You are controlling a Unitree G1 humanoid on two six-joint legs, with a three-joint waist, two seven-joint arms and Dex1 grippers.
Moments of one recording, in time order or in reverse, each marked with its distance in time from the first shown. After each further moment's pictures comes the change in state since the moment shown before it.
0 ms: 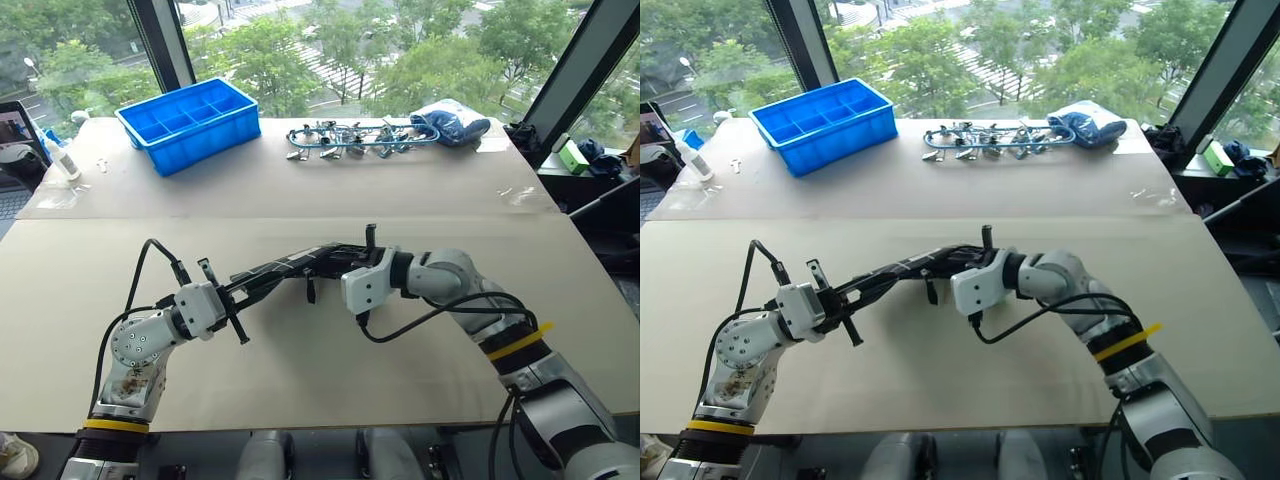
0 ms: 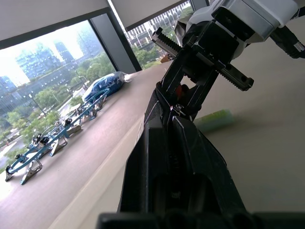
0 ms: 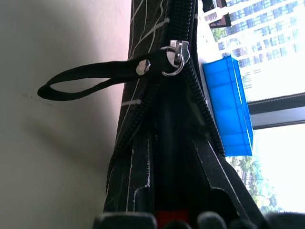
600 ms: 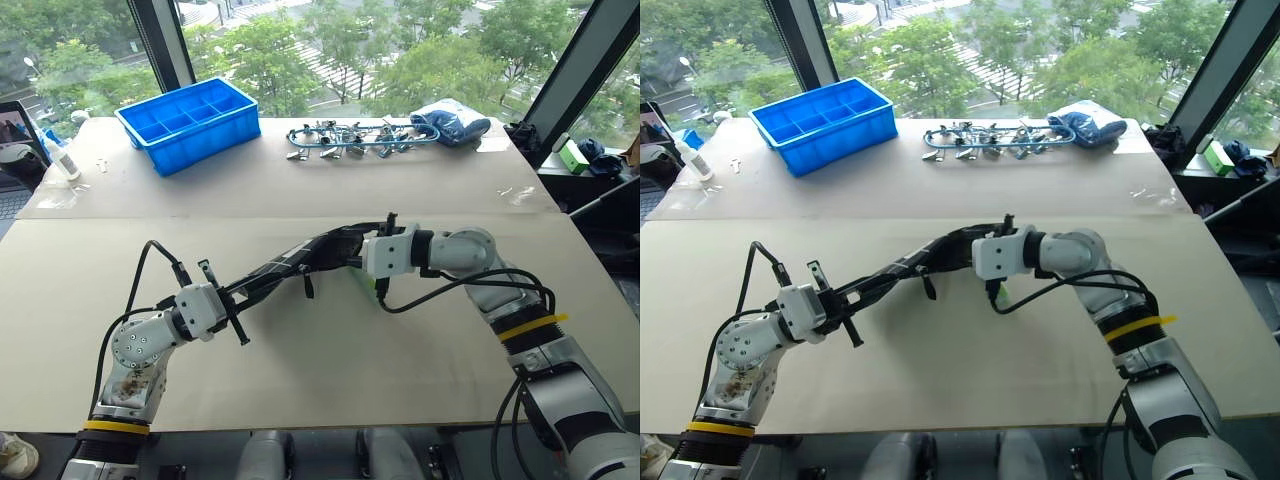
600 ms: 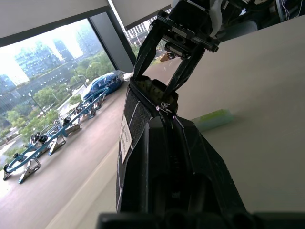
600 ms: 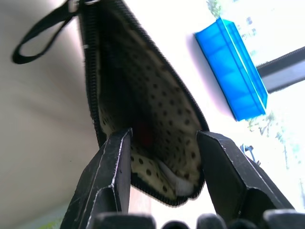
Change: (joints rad) left arm 0.010 -0.001 0.000 -0.001 0.006 0.000 0.009; right arm -0.082 -0.097 -0.162 0.028 0.344 0.264 0.256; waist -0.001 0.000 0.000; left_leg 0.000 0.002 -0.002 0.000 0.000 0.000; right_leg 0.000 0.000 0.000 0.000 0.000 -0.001
